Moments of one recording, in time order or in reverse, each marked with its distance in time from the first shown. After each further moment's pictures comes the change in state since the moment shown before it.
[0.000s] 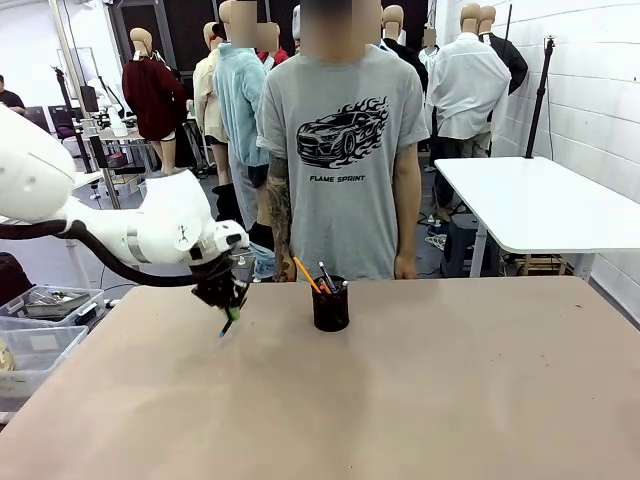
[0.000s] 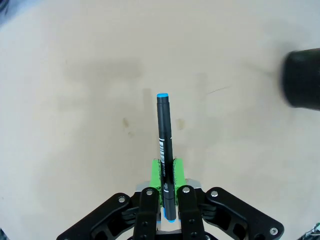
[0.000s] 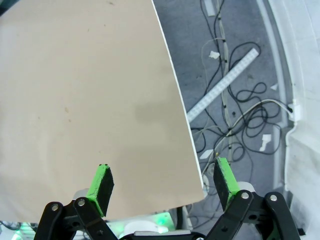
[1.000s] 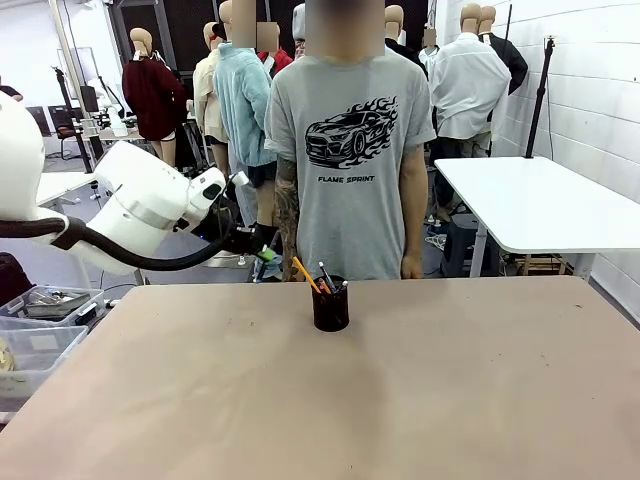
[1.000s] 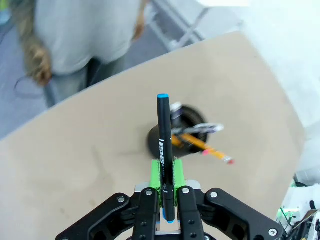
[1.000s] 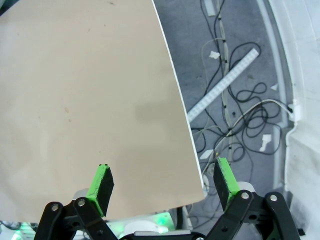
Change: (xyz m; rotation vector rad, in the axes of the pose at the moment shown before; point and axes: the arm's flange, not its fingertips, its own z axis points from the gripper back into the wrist) left arm 0.015 -0.033 0.085 -0.452 -0.424 -0.247; right arm 0.000 0.001 0.000 0.000 0.000 0.001
